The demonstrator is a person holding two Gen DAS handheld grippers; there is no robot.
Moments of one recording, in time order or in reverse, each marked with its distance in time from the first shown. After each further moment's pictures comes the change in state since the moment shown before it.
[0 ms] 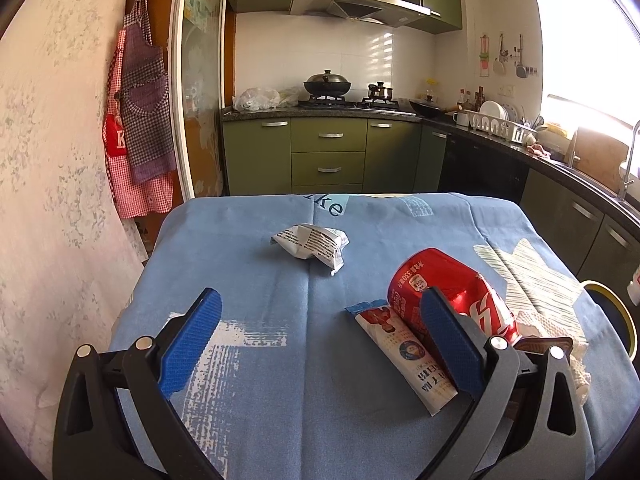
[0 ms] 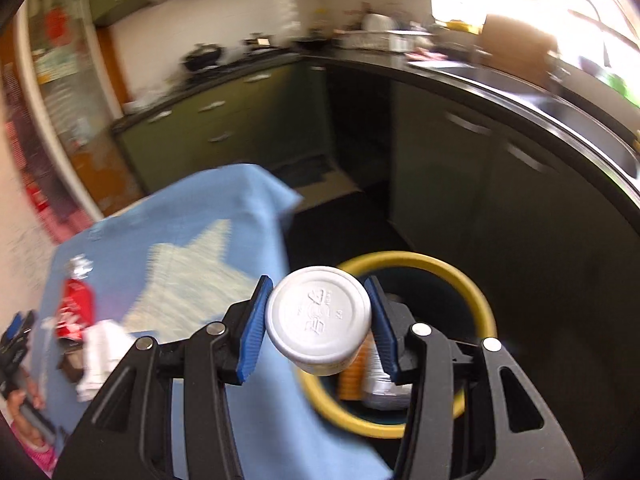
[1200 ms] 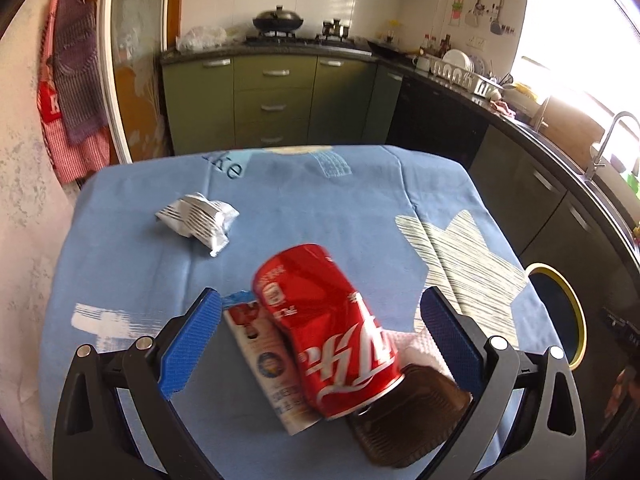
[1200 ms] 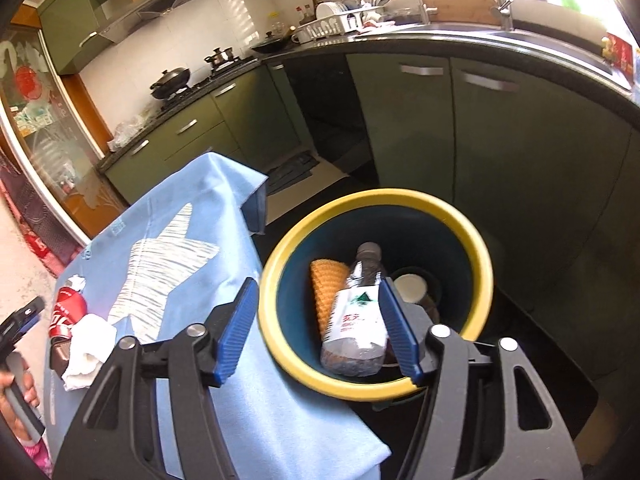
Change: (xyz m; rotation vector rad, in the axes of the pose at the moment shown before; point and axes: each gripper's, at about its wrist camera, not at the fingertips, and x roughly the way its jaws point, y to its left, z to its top) left arm 0.042 -0.086 0.042 -0.009 0.285 -0.185; right arm 0.015 -0.044 -0.068 0.178 -0.022 0.092
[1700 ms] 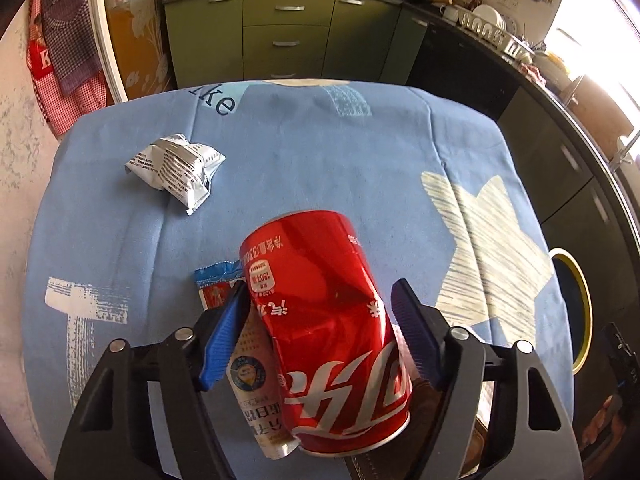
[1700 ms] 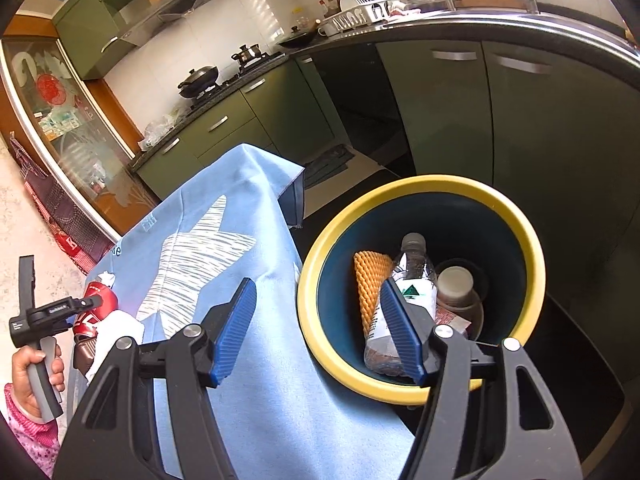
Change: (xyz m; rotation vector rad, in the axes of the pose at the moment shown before) left arm 0.061 -0.004 0.003 -0.046 0.237 0.044; right arm 0.014 0.008 -0.006 0.013 0.021 0.131
